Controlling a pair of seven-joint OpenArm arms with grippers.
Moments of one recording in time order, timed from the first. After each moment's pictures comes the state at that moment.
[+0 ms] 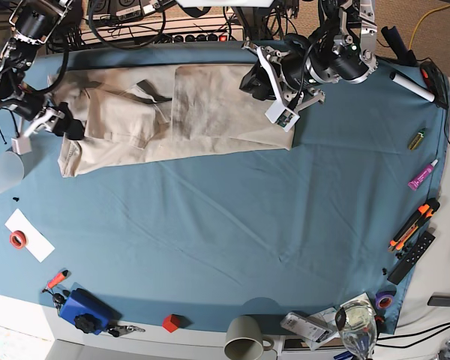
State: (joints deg) left arm 22.9 -1.6 6.9 121.0 -30.5 -22.6 68.2; right arm -5.1 26.3 37.9 66.8 61.5 40.7 -72.5
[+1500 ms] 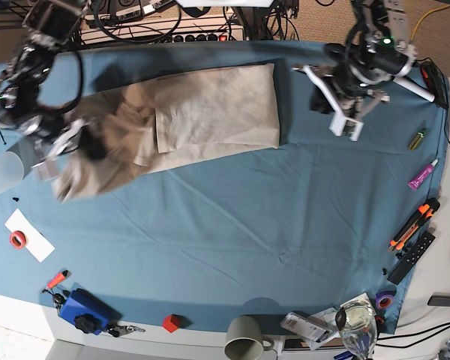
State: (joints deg) left arm 25.8 -5.0 -8.4 127.3 -22.7 -16.6 67.6; right arm -5.3 19.3 32.1 95.0 59.7 39.7 -79.1
